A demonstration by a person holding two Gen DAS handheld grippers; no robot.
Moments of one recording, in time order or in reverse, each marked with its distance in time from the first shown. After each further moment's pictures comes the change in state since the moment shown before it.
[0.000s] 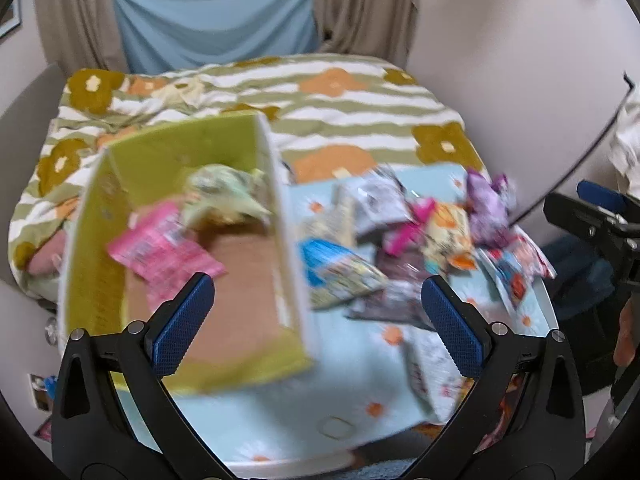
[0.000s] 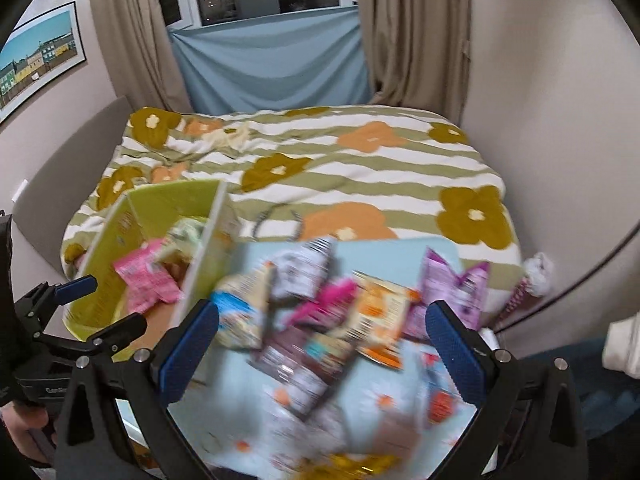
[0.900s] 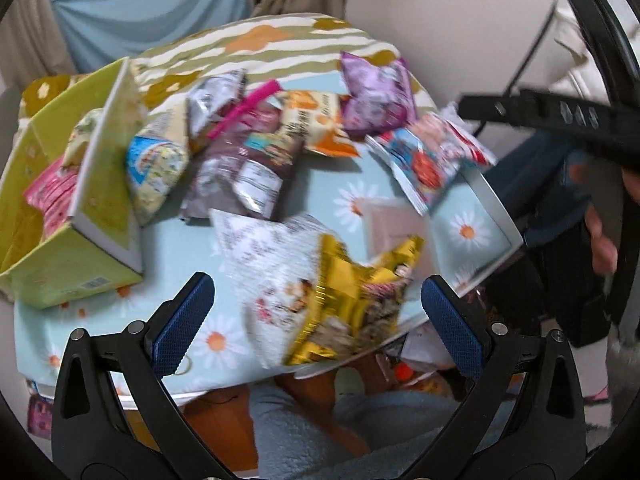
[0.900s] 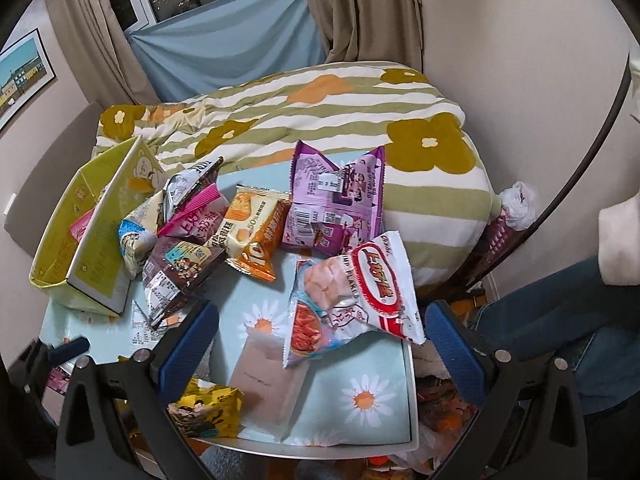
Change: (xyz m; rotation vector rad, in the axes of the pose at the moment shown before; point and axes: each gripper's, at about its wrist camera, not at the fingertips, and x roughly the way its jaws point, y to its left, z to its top) left arm 0.032 -0.163 -0.111 0.151 0.098 -0.062; right arm 0.022 -0.156 -0.103 0.121 0.083 0.027
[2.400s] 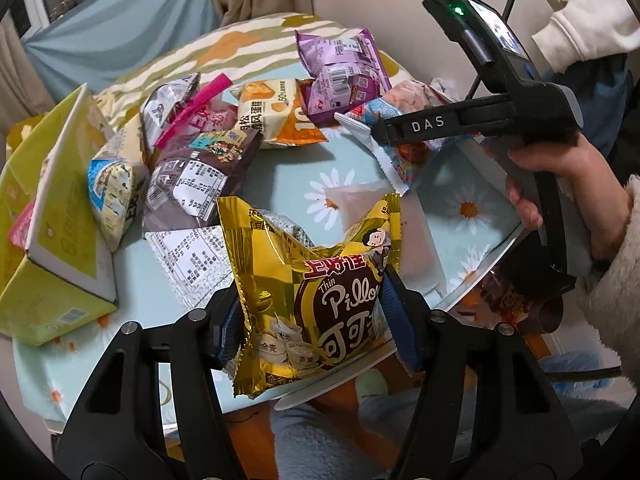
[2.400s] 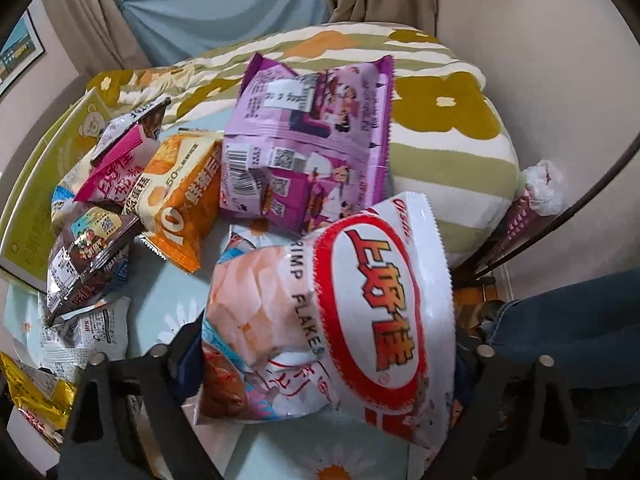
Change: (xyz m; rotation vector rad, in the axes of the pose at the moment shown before) left arm 0.036 -0.031 -0.003 0.133 -0.005 0.015; right arm 0.110 -0.028 -0.009 -0.035 0.109 0.003
